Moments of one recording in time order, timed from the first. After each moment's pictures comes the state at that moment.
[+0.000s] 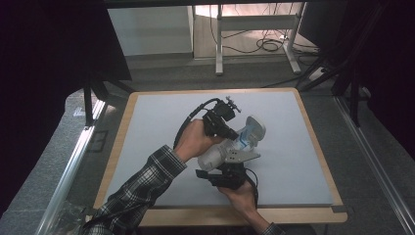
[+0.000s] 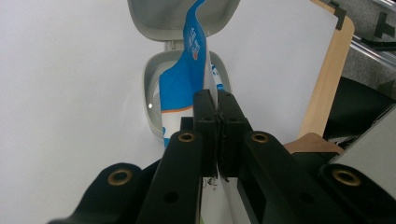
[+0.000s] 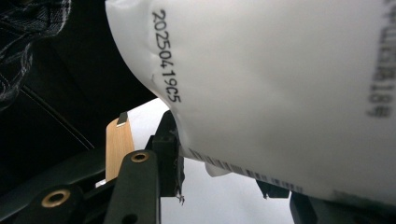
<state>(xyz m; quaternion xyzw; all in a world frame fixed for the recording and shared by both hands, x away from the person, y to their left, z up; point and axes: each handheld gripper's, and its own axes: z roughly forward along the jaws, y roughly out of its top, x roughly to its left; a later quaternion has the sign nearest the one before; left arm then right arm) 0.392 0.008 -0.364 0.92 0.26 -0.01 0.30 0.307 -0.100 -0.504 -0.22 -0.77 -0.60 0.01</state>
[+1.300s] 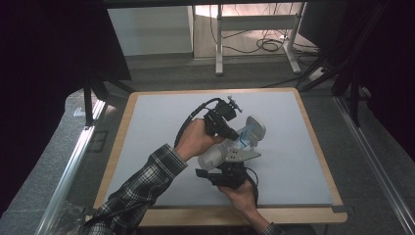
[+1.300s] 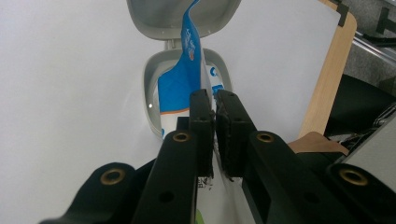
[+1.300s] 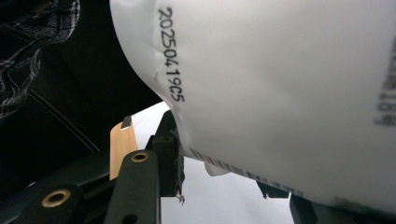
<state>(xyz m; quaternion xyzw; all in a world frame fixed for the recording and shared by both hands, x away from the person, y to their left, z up) 0.395 0.005 -0.363 0.92 0.26 -0.01 0.29 0.309 -0.100 -0.502 -0.22 -0.76 -0.61 0.01</state>
